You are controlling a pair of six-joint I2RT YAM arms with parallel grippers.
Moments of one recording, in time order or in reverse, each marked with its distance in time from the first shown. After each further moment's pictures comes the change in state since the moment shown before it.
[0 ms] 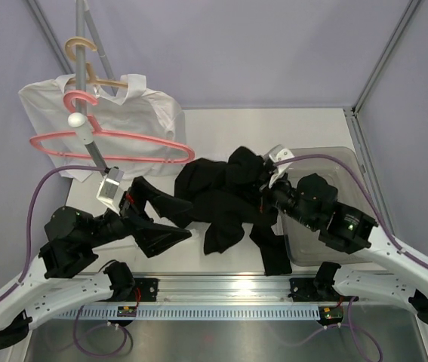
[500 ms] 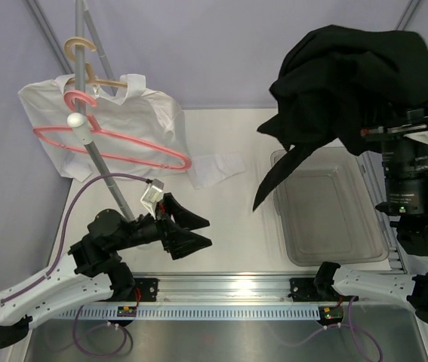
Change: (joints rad) left arm 0.000 0.000 -0.255 0.077 0.012 -0.099; right arm -0.003 0.049 0.609 0.363 0.489 -0.716
